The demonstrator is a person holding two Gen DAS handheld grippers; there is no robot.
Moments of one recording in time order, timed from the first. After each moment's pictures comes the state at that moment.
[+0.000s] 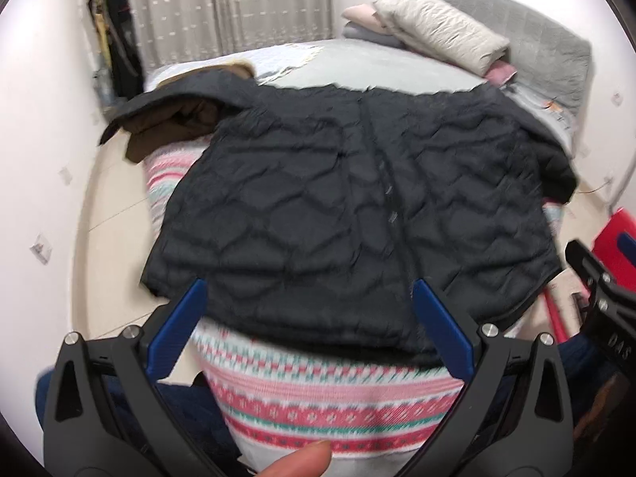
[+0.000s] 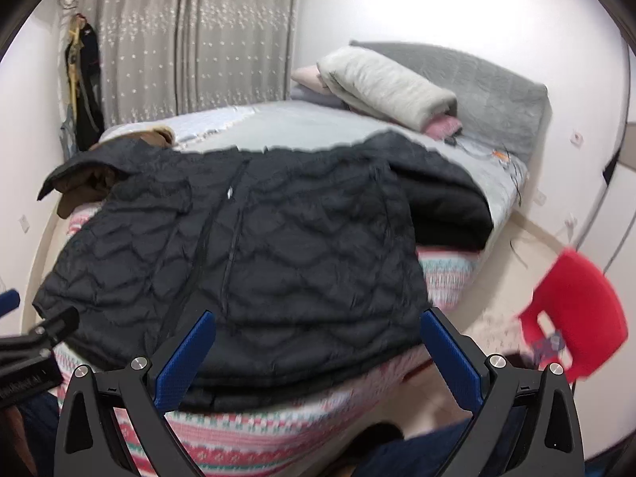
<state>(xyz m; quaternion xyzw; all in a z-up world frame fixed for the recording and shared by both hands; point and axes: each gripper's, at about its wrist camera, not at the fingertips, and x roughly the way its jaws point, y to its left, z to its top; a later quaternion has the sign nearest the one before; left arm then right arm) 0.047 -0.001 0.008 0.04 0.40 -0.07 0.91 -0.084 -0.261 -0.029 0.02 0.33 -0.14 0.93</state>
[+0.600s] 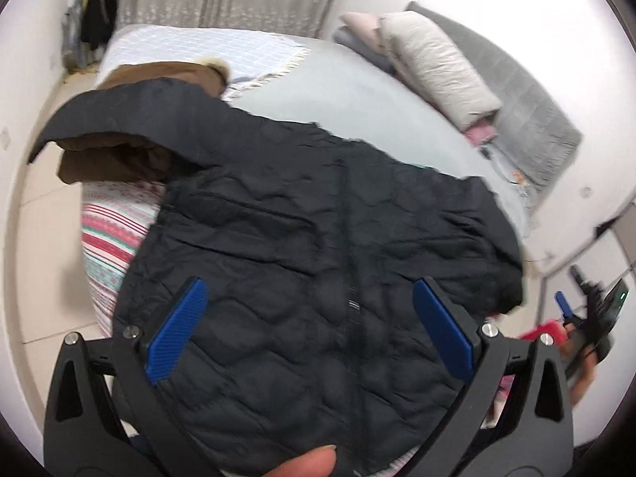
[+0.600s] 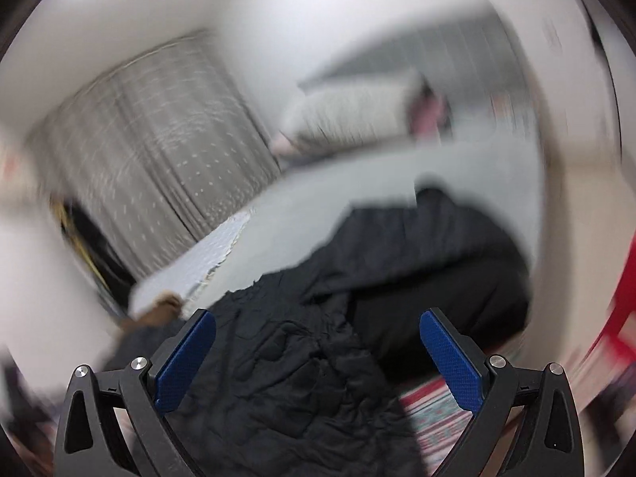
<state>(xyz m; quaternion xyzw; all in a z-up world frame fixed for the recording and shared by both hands) 0.228 0.035 0.060 -0.10 0.43 -0.12 0.89 0.037 -0.533 -0.005 0.35 0.23 -0.07 0.91</state>
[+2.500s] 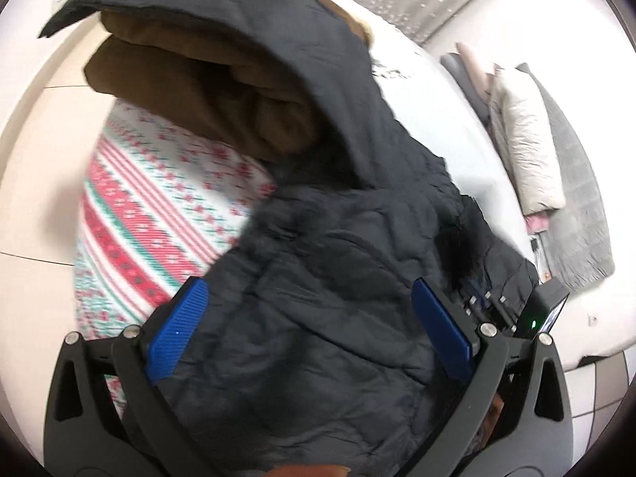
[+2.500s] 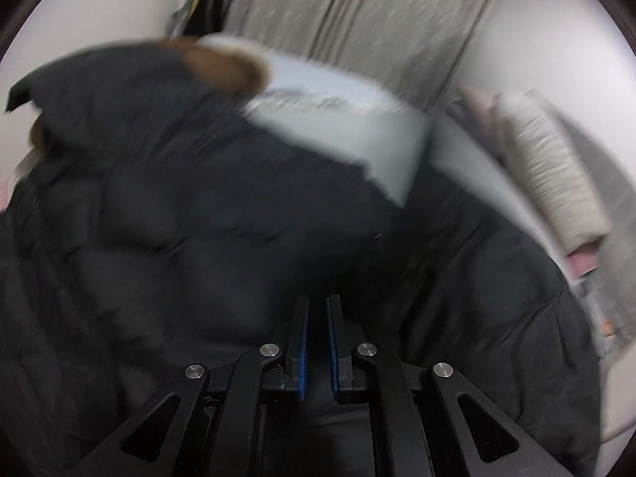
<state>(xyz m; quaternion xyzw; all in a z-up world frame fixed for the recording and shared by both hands) 0.349 0.149 -0.054 -0.29 0.48 -0.02 0.83 0.351 -0.157 -0.112 -0.19 0.39 0.08 0.90</state>
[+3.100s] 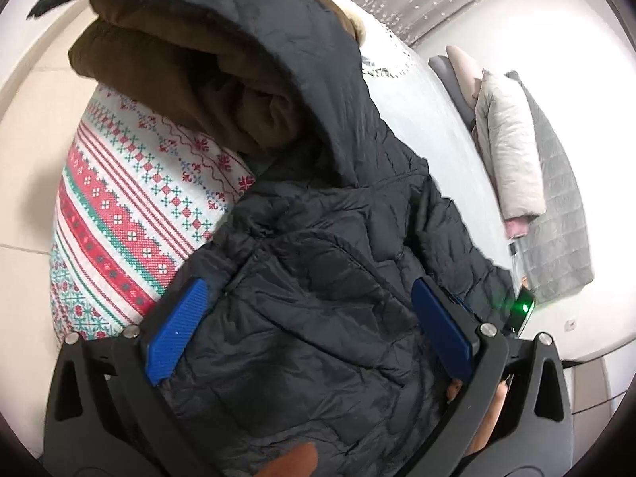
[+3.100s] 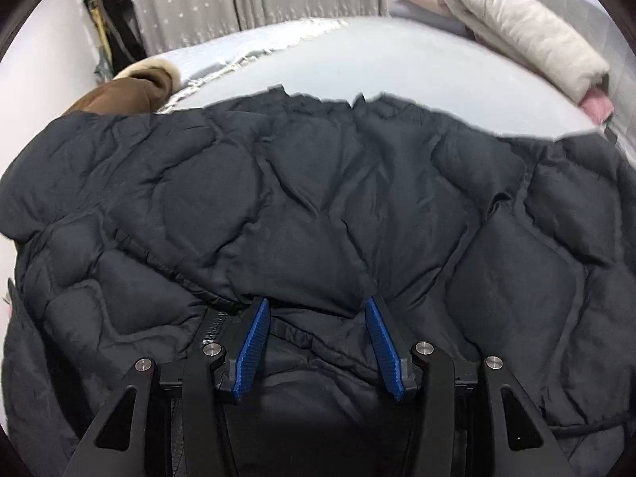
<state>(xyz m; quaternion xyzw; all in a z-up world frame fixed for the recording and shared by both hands) 0.356 0.150 -0.058 -0.33 0.48 -0.05 0.81 0.366 -0.252 -0.130 0.02 0.47 0.04 0.88</state>
